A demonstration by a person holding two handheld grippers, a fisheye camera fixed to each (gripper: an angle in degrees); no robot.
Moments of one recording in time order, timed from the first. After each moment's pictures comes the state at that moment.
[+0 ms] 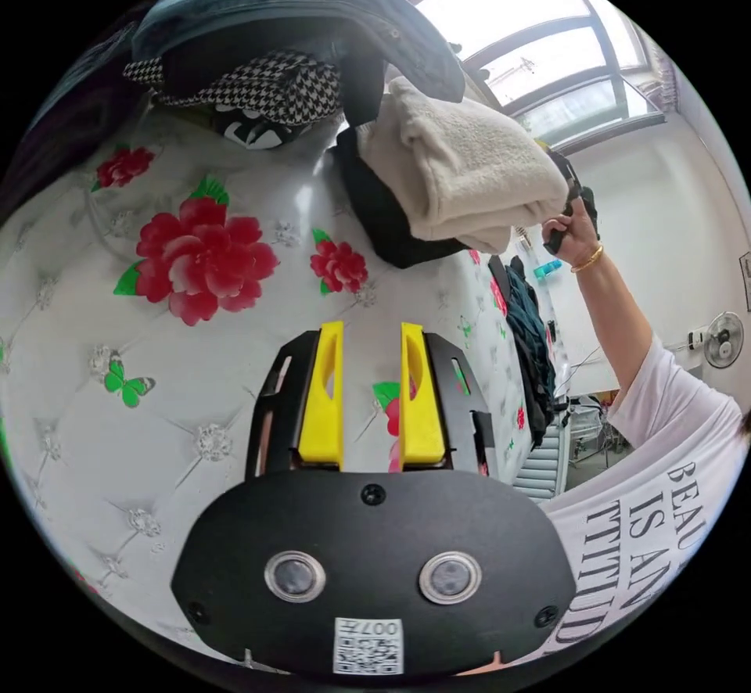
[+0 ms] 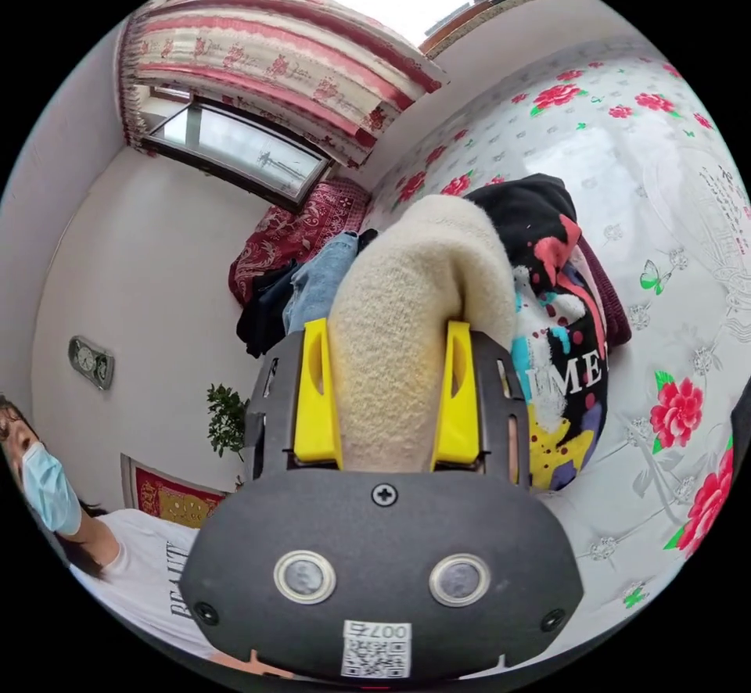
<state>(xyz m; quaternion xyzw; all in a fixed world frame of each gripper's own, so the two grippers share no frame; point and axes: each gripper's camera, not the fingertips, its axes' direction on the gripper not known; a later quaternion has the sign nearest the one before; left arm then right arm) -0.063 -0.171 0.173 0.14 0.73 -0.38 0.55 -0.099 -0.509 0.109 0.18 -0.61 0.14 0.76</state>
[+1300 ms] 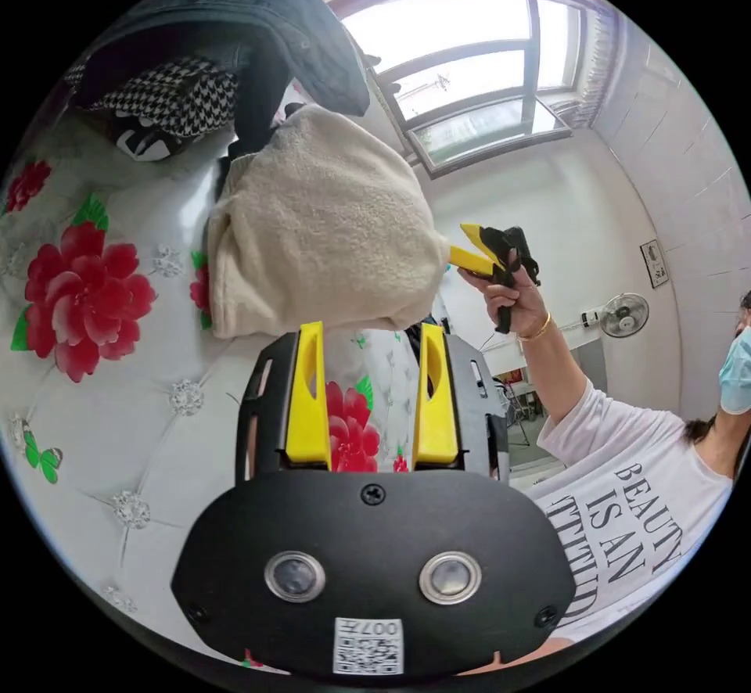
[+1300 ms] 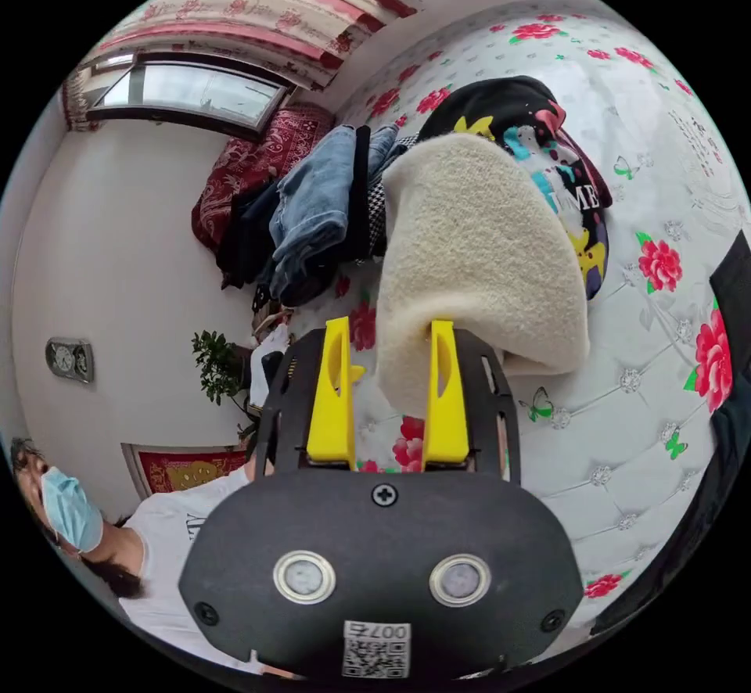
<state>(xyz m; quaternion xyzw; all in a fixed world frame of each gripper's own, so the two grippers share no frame) -0.099 -0.164 0.186 0.27 0.82 -0.33 0.39 -0.127 -0.418 0.029 0.03 -0.56 0.09 0.82</state>
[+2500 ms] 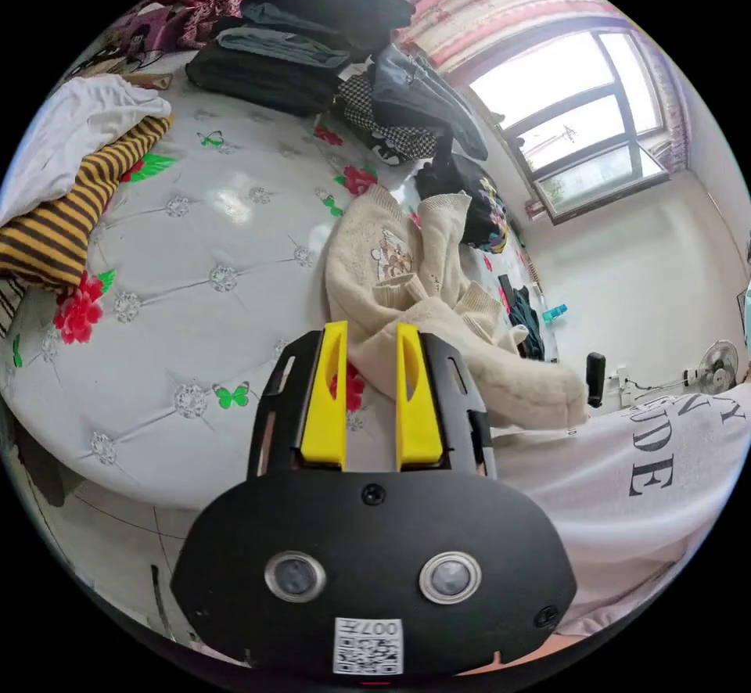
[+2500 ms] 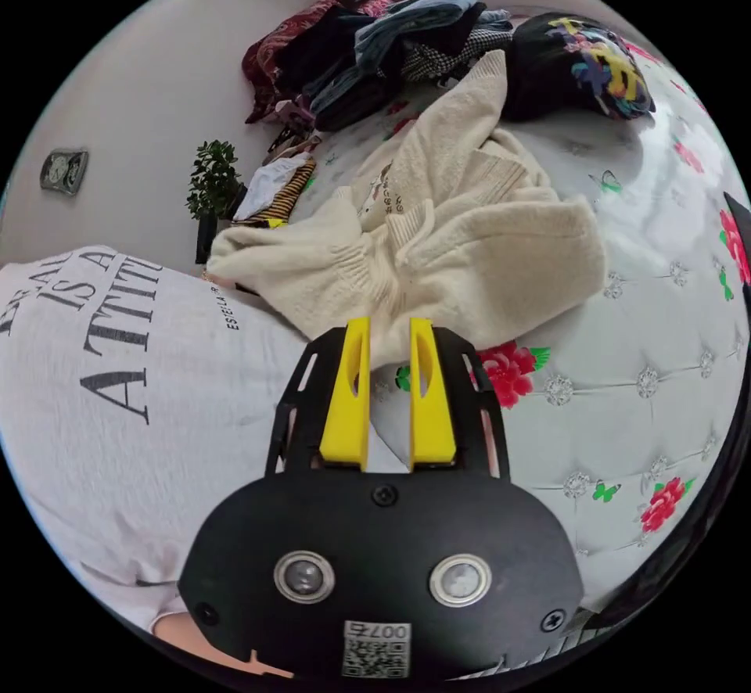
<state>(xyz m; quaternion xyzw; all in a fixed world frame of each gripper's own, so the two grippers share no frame) -0.035 0.154 0.148 0.11 0.68 -0.51 0.52 -0.284 -0.142 -0.118 0.03 -0.53 -0.10 0.84</state>
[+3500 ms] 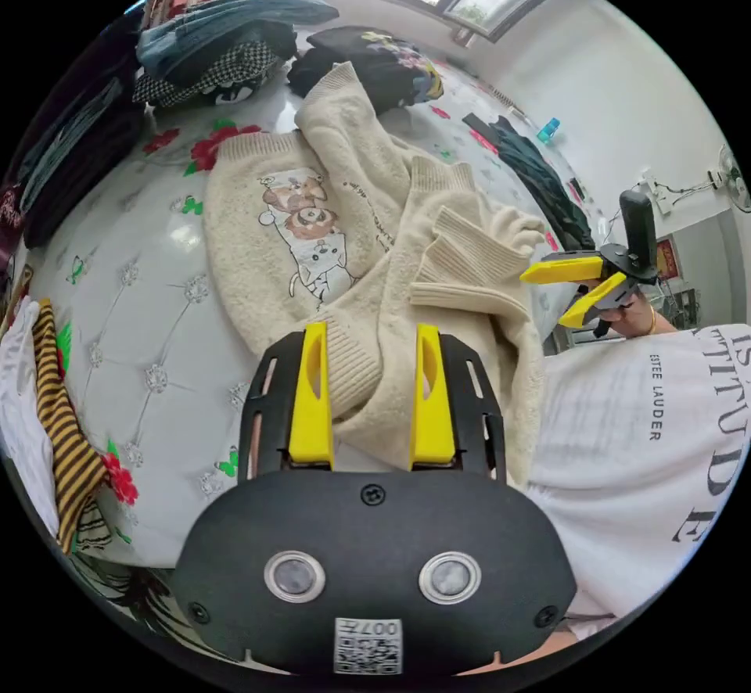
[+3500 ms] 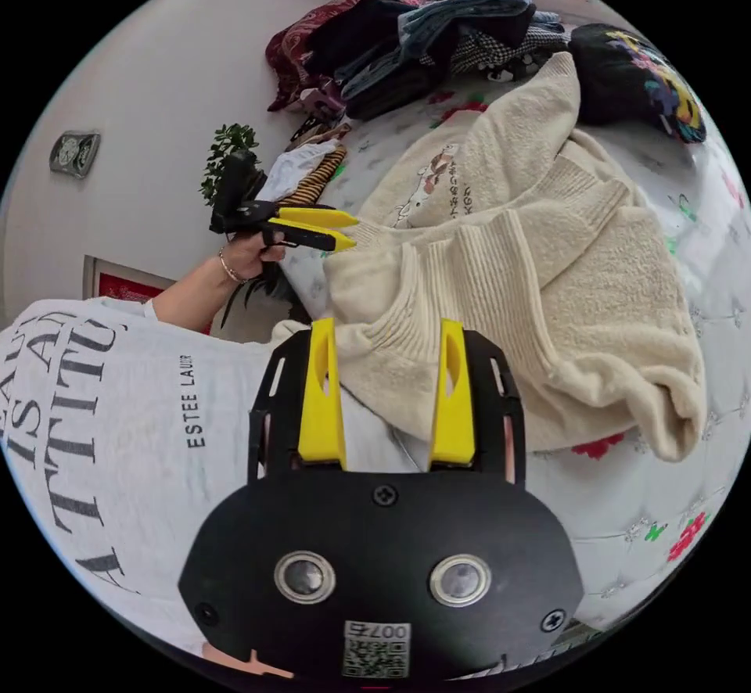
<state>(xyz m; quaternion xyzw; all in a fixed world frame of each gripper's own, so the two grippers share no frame) -0.044 -0.020 0.070 0.12 0.67 -0.21 0.70 -0.419 -0.161 -0.234 0.01 -0.55 -0.15 0.82</state>
